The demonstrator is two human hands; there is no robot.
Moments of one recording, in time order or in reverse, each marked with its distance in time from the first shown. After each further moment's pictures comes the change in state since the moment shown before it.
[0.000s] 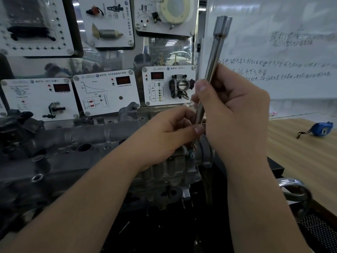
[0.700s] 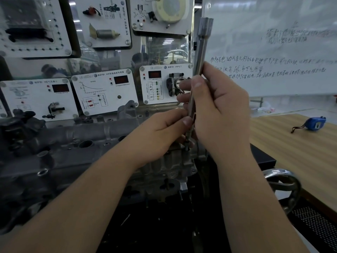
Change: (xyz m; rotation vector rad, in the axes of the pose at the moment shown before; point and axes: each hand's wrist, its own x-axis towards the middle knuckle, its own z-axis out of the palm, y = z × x) left_hand -0.008 0.004 0.001 0.053 0.016 -0.053; right_hand -0.007 -0.005 0.004 0.039 -0.026 0.042
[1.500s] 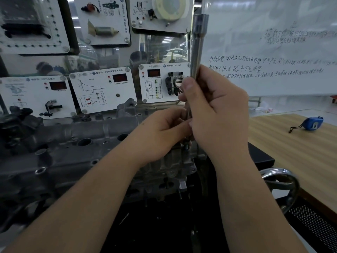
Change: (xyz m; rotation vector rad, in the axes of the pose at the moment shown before) left_hand -0.001 0.001 0.001 0.093 0.041 -0.007; right_hand -0.003 0.000 0.004 -0.101 0.024 -0.042
